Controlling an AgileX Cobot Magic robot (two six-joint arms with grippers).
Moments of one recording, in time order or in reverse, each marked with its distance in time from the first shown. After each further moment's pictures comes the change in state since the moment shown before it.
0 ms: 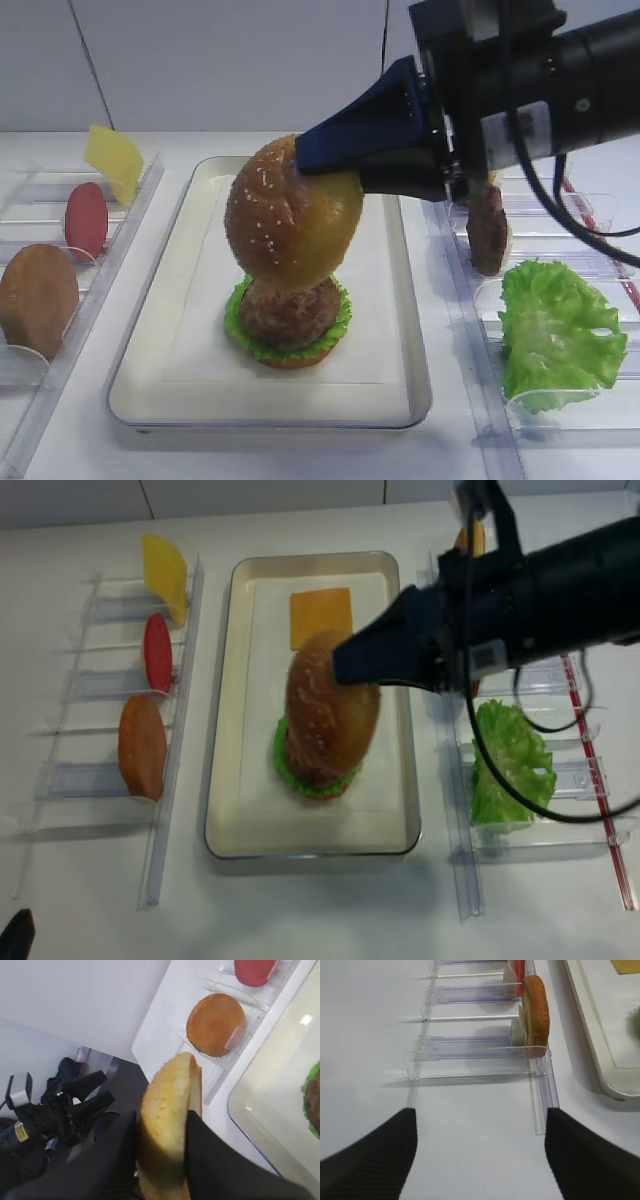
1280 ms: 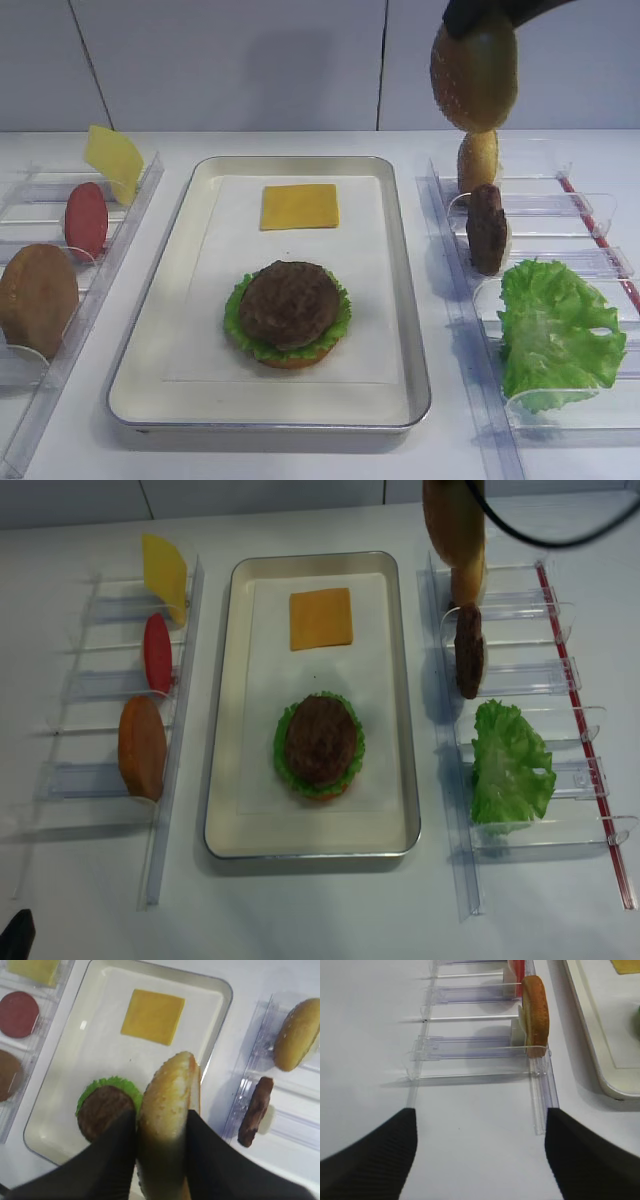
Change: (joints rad) left arm 0.000 0.000 0.000 0.000 0.000 0.000; right arm 0.000 0.140 -0.771 -1.096 0.100 0.832
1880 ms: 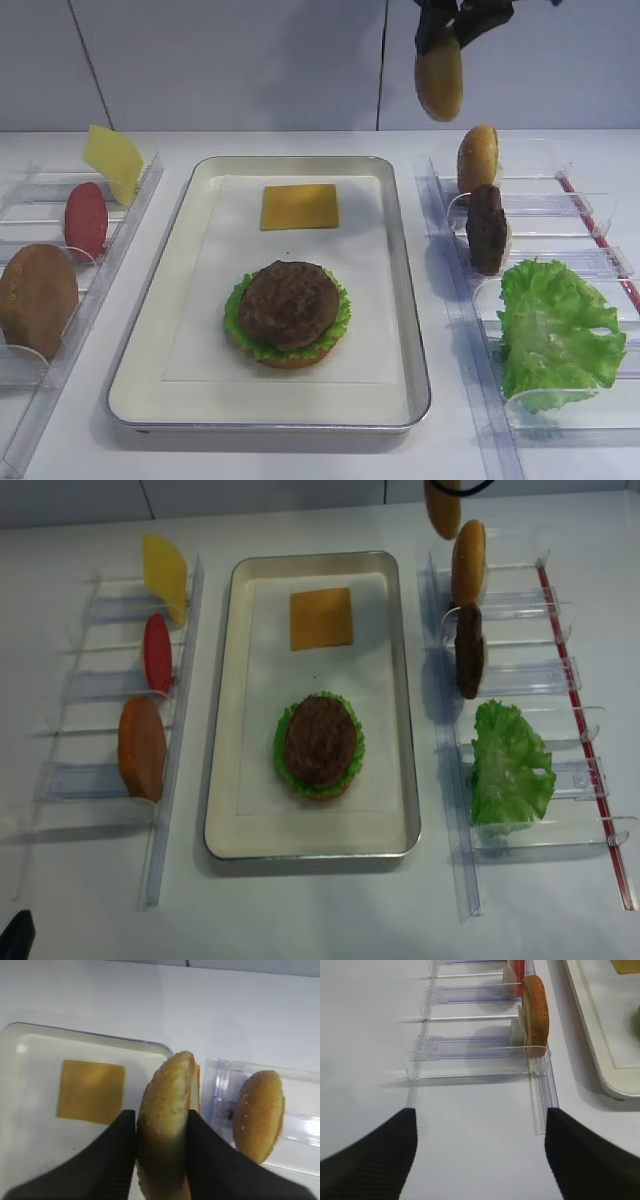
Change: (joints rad) left arm 0.000 0.000 0.000 0.000 0.000 0.000; right arm -0.002 0.425 -0.400 -0.184 -0.004 0.179
